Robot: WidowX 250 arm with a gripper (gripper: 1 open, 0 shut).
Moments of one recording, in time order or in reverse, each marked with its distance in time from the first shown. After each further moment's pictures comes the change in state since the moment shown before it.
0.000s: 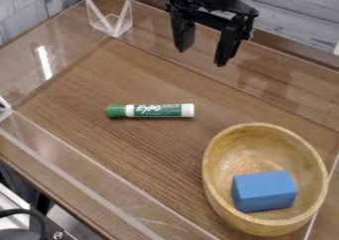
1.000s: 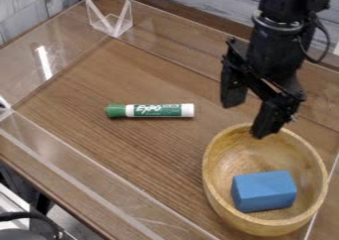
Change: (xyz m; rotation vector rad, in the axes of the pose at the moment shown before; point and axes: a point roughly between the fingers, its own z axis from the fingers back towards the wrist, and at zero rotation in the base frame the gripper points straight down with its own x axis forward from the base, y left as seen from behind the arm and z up) arm -0.042 -0.091 -0.027 0.017 0.044 -0.529
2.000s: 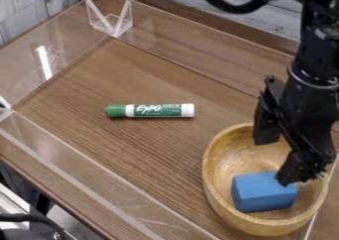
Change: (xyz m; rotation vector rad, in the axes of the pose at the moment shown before) arm 0.008 -0.041 -0.020 0.043 -0.056 -0.202
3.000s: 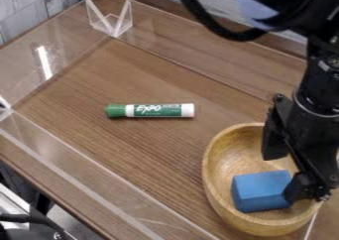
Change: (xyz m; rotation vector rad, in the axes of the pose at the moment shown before) arm 0.006 -0.009 -0.014 0.031 -0.051 -0.029
